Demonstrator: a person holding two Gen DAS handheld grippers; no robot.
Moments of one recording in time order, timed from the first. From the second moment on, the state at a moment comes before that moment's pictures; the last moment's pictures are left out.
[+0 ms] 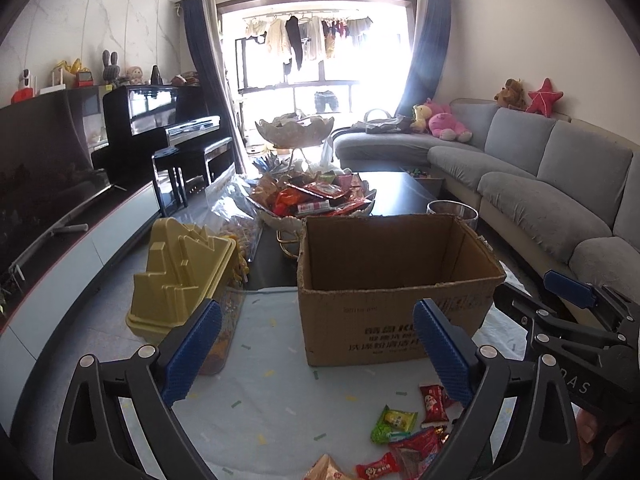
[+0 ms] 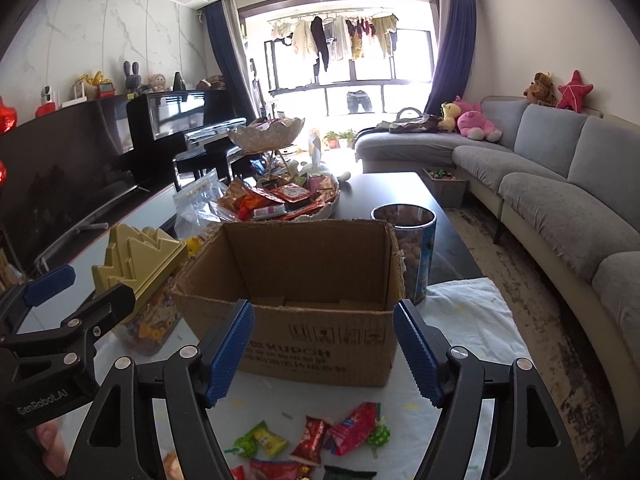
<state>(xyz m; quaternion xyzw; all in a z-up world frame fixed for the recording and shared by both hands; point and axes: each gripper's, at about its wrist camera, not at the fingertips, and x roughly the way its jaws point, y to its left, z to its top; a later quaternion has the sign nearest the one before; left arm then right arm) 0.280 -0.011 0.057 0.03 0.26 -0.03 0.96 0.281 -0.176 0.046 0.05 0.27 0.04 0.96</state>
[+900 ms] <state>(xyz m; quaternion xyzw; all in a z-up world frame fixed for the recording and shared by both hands) 0.221 0.005 -0.053 0.00 0.41 -0.01 0.91 0.219 -0.174 -0.054 0.03 0.41 0.02 0.91</state>
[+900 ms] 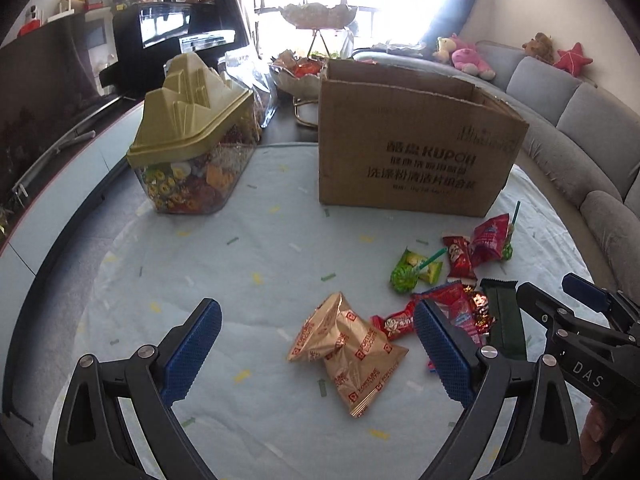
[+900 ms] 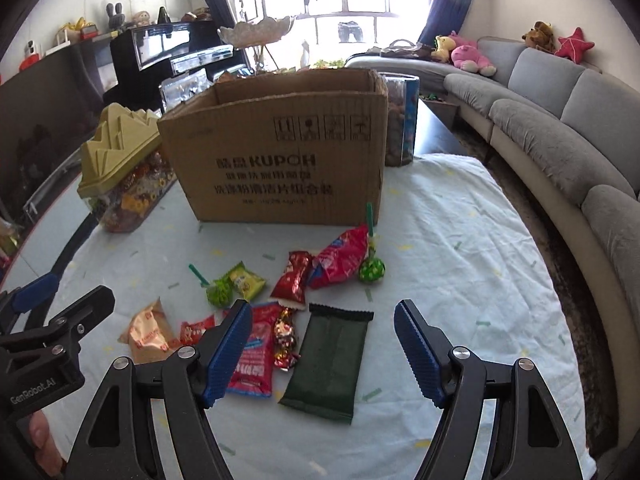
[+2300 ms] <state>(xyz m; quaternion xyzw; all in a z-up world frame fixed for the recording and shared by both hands) 0.244 0.005 -0.116 -0.03 0.47 -0.03 0.88 0.231 -0.178 -0.113 0.02 0.46 0.00 0.89</state>
